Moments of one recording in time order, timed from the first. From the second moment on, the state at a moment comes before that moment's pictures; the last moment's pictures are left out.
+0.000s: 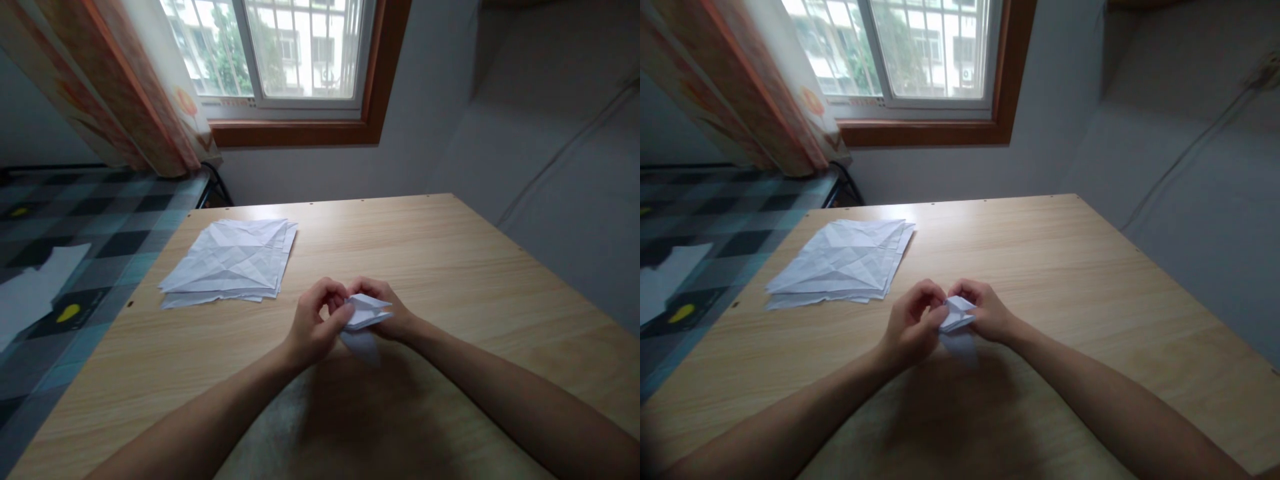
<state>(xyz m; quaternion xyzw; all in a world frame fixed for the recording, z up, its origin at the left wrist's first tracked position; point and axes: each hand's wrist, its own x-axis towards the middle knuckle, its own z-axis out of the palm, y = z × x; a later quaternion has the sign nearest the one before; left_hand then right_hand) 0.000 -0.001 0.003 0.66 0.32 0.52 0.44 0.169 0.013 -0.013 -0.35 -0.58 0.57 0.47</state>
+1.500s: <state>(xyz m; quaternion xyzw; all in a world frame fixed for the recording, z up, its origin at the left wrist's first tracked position) 0.002 0.013 -0.011 0.54 0.42 0.53 0.50 0.160 0.013 -0.021 -0.40 -0.46 0.54 0.57</state>
